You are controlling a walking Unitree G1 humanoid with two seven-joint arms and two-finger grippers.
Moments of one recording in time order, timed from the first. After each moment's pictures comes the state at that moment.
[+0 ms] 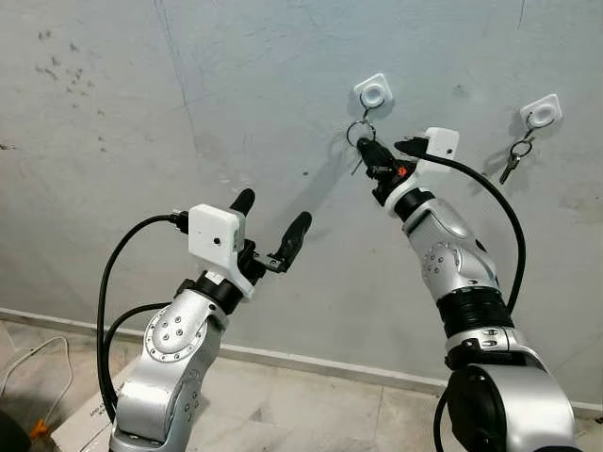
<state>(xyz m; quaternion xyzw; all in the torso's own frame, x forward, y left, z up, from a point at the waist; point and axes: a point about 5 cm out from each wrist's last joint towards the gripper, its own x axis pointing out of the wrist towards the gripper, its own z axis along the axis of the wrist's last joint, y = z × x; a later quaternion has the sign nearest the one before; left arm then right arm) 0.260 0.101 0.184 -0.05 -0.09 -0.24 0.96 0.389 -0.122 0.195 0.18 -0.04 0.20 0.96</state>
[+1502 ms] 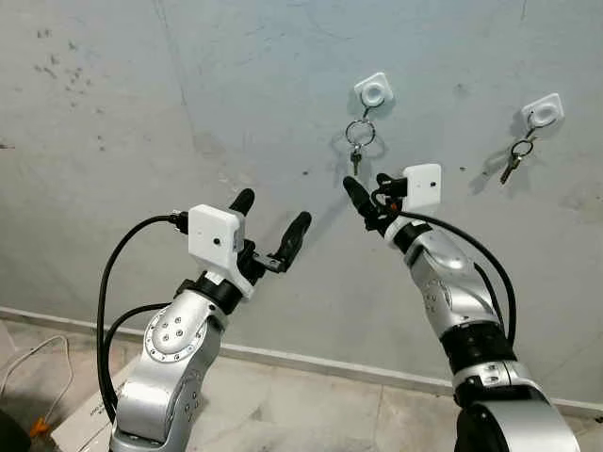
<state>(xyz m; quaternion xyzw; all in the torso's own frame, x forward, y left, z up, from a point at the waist) 0.259 0.103 0.181 -0.05 -0.09 -0.24 0.97 0.364 -0.128 0.159 0.02 -0.04 0.21 0.98</state>
